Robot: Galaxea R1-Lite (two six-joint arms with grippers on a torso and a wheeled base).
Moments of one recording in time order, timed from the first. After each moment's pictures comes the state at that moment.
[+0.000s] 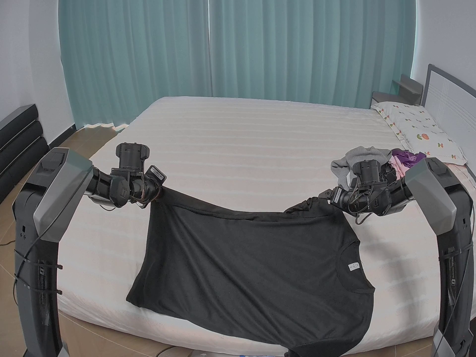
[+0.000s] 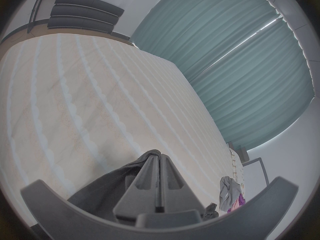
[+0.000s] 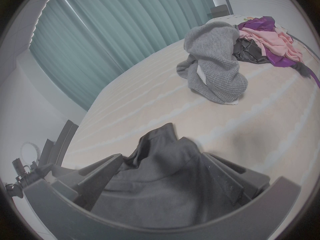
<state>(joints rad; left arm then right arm) -0.12 2.43 -1.59 -0.27 0.02 -0.95 0.11 2.53 -1.57 -0.31 0.13 0.52</state>
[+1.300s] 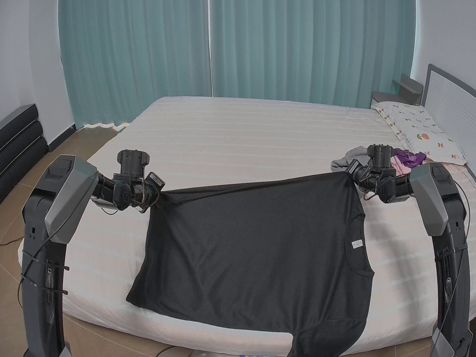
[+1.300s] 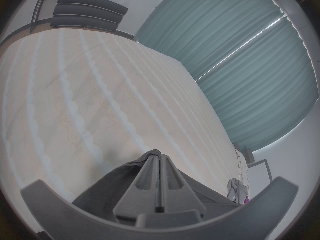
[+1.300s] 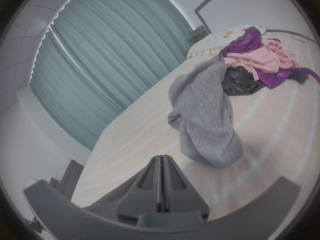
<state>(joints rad) -0.10 2.51 -1.67 -0.24 0.02 -0.95 0.01 2.66 -1.89 -0.39 0.04 0.69</state>
